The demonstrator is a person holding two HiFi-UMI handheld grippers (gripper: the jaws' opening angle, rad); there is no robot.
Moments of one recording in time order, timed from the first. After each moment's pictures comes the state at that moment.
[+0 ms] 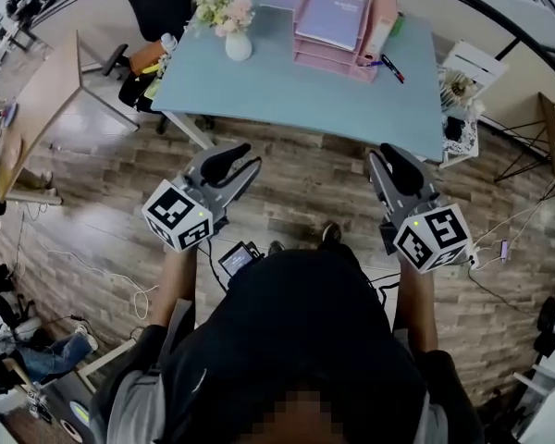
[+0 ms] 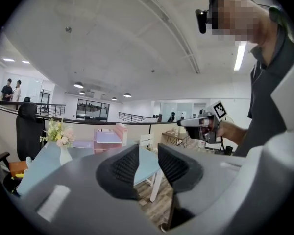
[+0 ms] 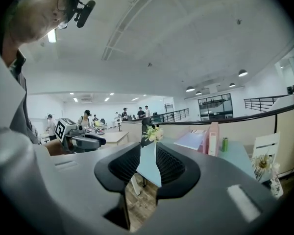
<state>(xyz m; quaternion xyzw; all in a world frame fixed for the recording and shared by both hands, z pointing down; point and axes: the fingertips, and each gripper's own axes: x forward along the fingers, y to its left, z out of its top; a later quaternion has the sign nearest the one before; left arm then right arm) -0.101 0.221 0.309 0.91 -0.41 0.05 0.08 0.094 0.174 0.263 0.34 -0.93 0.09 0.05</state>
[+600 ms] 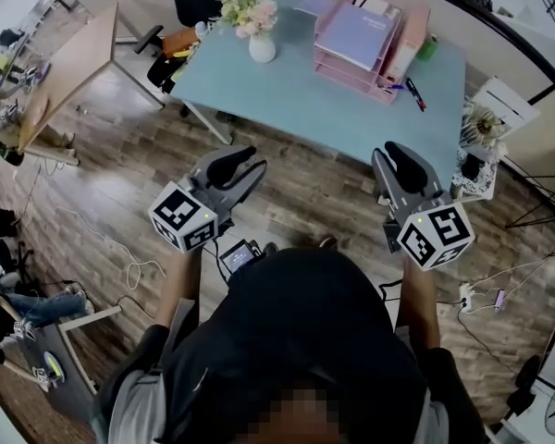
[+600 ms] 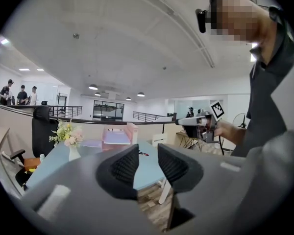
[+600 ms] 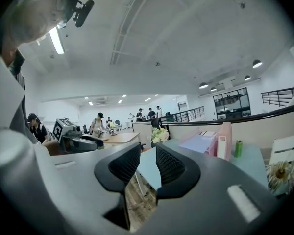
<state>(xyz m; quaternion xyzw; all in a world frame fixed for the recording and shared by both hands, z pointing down) -0.063 0.186 0.307 0.86 -0.50 0.06 0.09 0.119 0.094 0.266 0.25 -0.96 0.09 0.04</state>
